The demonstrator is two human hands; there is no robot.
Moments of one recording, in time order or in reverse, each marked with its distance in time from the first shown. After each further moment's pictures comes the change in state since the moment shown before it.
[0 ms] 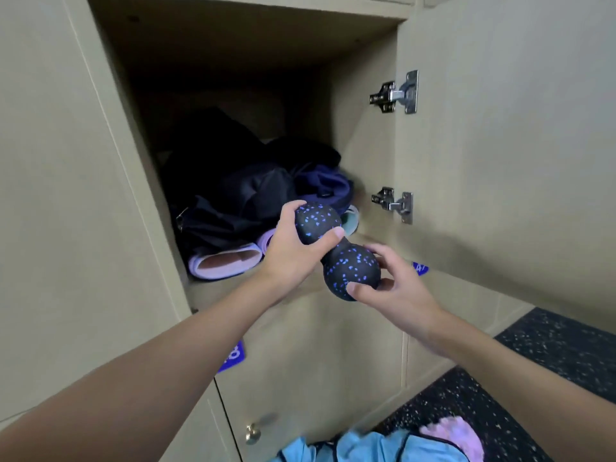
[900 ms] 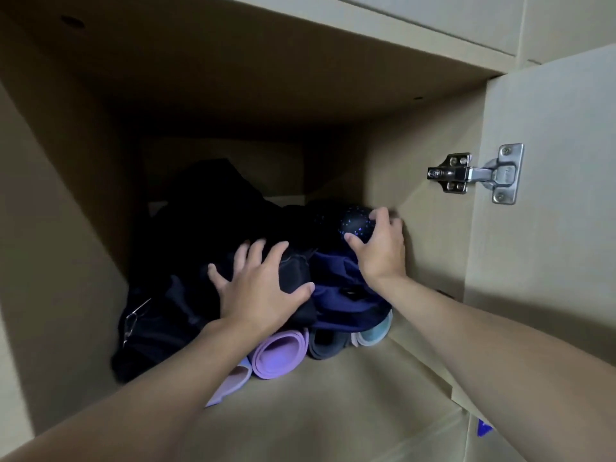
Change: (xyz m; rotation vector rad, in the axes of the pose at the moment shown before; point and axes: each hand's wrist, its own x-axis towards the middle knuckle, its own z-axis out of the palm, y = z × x) left_hand 0.172 -0.062 -0.043 0.985 0.232 0.001; right_hand 0.312 -0.027 0.023 -0.499 0.474 -0.278
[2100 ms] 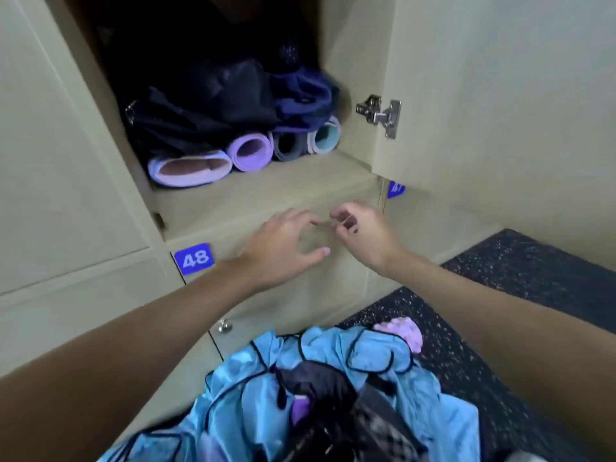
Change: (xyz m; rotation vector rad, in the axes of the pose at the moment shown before) left_hand -0.255 0.031 -0.011 -0.355 -0.539 0.295; right_hand -0.286 0.057 -0.124 0.043 -0.516 0.056
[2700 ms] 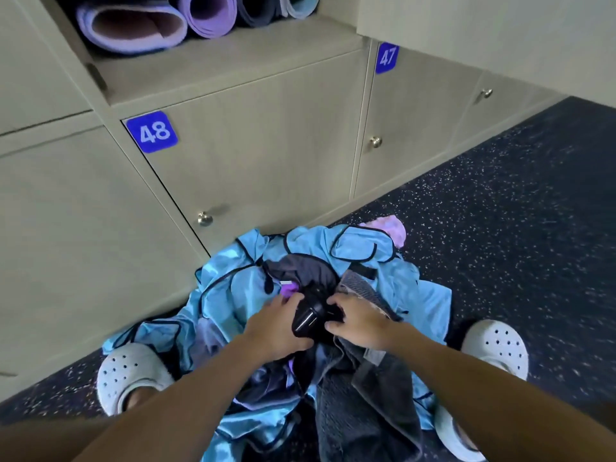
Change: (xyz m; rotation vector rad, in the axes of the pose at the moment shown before) left_hand -0.208 -0.038 0.219 0.102 -0.647 -0.360; right_hand -0.269 0.112 0.098 -0.141 -0.736 0.464
